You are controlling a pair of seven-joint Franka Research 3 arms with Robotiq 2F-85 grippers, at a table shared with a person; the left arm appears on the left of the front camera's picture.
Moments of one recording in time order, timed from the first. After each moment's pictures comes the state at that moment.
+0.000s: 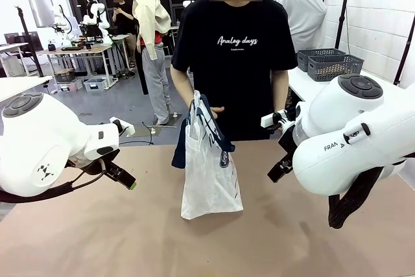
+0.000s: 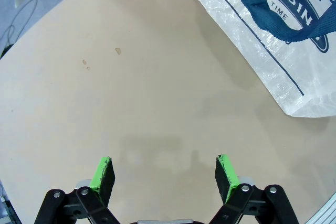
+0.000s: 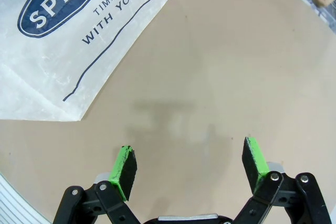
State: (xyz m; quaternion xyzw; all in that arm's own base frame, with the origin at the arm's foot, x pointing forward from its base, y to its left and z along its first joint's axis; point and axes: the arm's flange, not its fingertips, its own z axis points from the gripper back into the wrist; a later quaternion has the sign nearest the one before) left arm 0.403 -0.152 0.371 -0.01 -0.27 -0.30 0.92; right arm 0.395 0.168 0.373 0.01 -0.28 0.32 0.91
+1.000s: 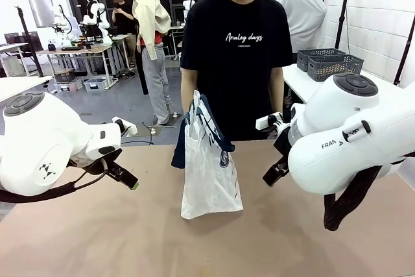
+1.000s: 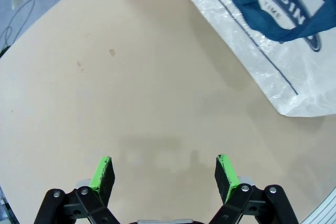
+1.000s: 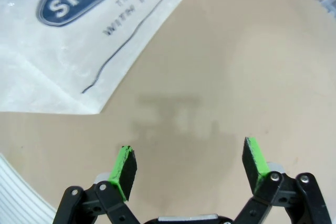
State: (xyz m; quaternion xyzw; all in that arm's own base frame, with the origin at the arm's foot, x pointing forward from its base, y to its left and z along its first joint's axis) left arm 0.400 -0.160 0.375 -0.02 -0.27 -0.31 0.91; right arm 0.384 0.183 0.376 0.03 -0.26 0.33 0.91
